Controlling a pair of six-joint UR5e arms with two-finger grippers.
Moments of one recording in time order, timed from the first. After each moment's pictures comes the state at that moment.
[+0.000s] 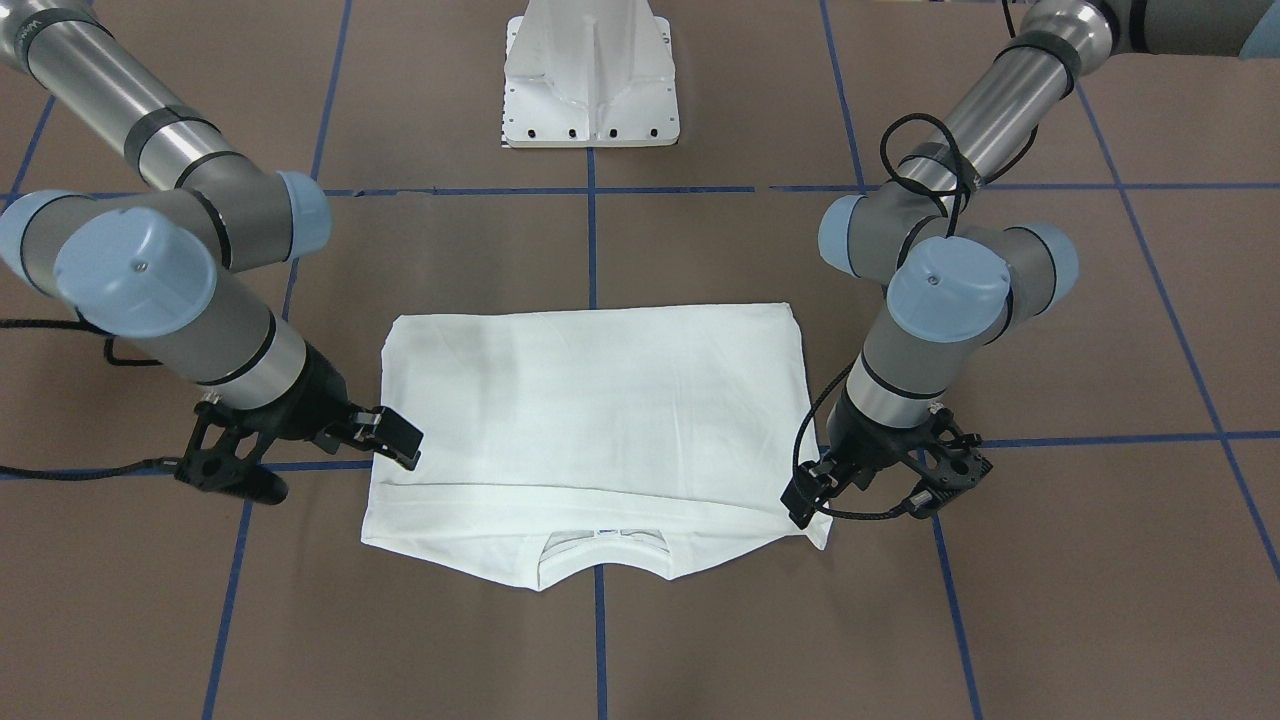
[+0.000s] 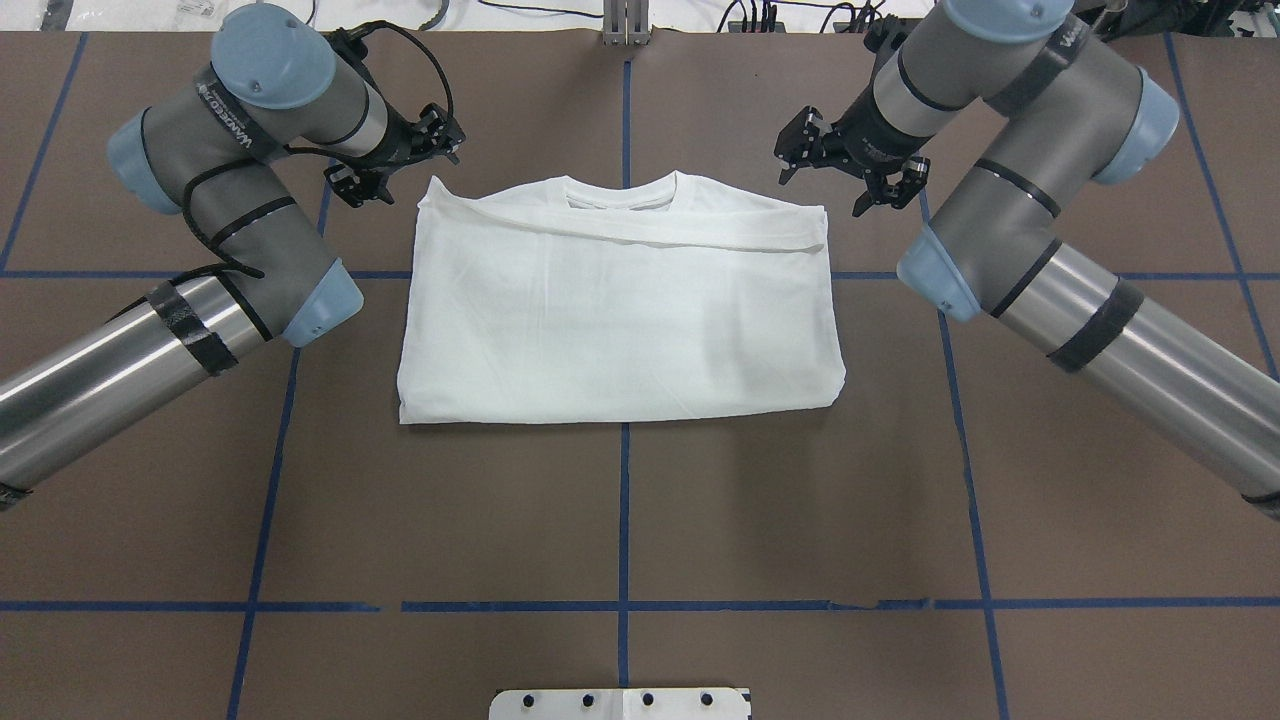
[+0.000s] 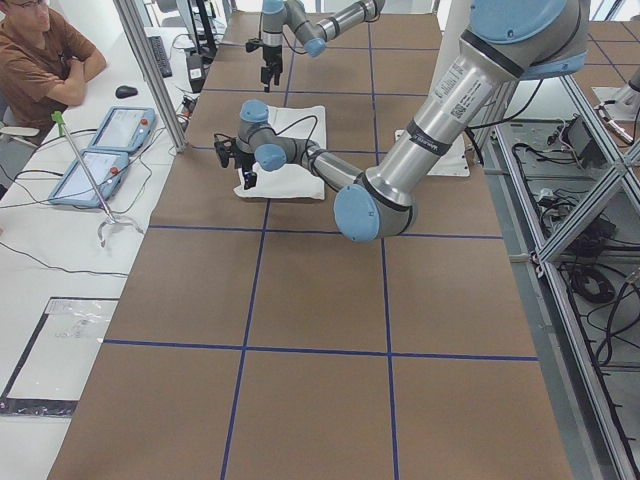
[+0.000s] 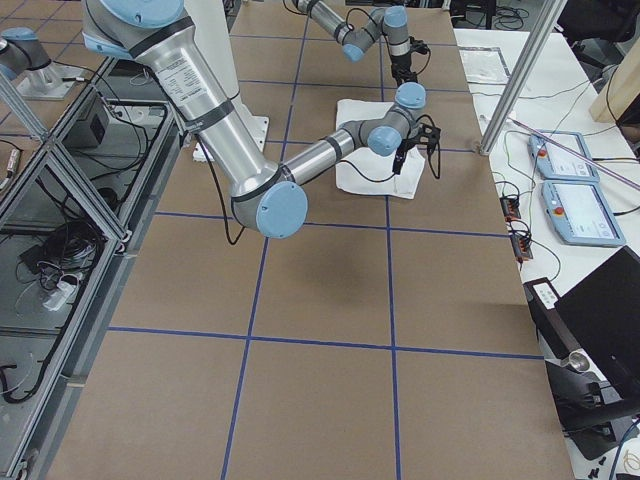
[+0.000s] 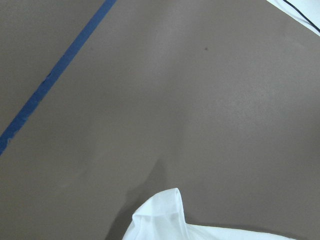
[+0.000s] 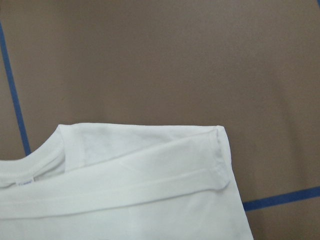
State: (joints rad) left arm -0.85 -2.26 -1.28 -2.06 -1.92 -1.54; right arm 0.87 -0.98 1.49 -1.23 2.15 1.31
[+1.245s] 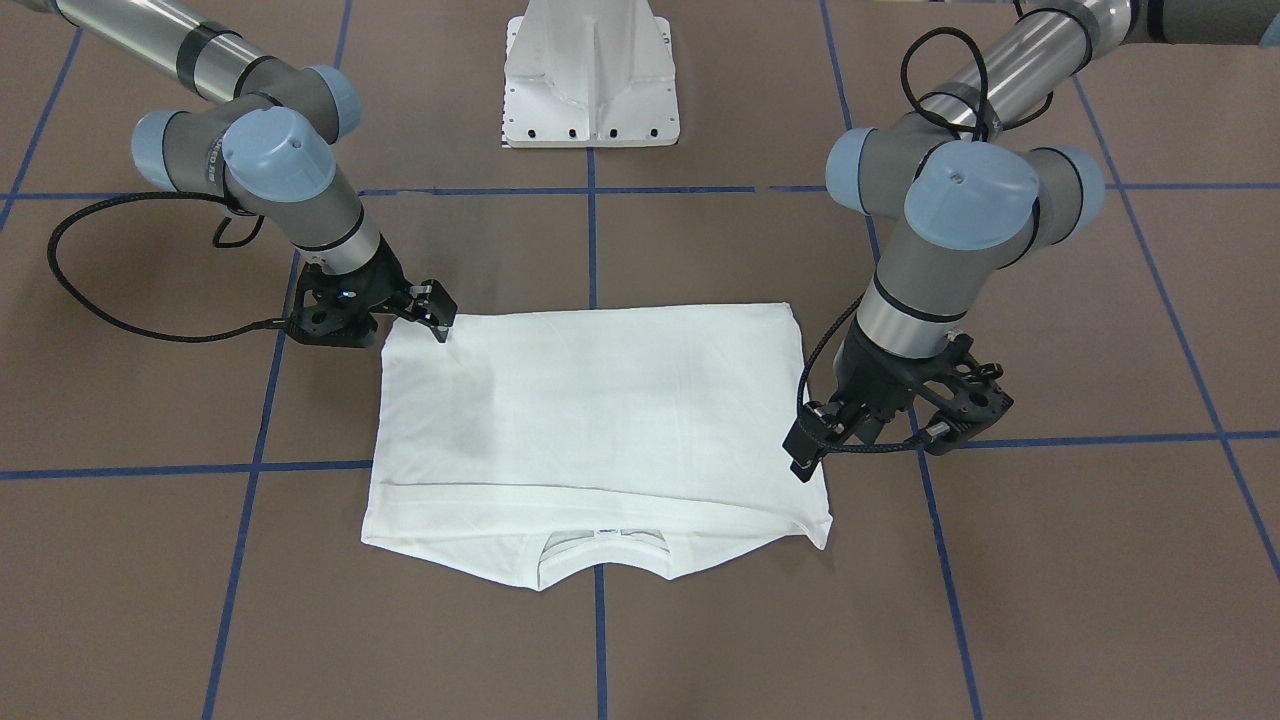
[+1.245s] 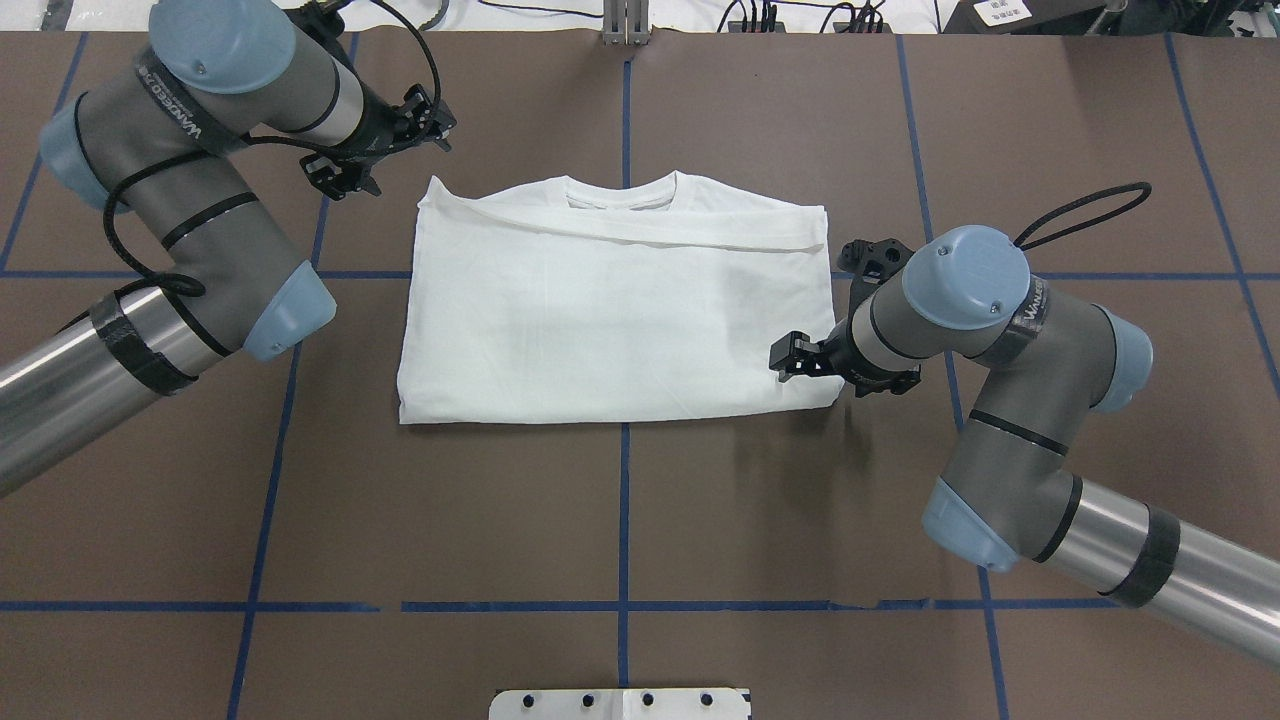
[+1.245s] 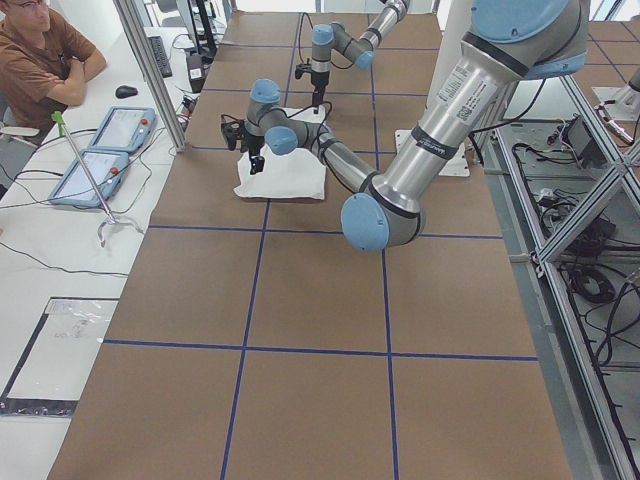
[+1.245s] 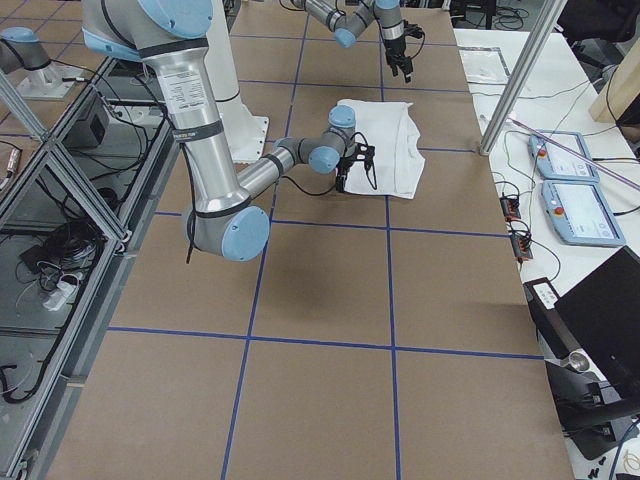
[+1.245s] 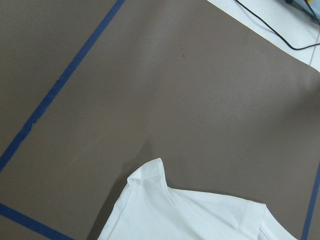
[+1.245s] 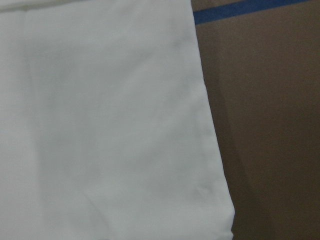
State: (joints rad) left arm -0.86 -2.21 -1.50 -1.93 -1.91 -1.54; right arm 0.60 -1.21 1.69 -1.23 1.96 1.34
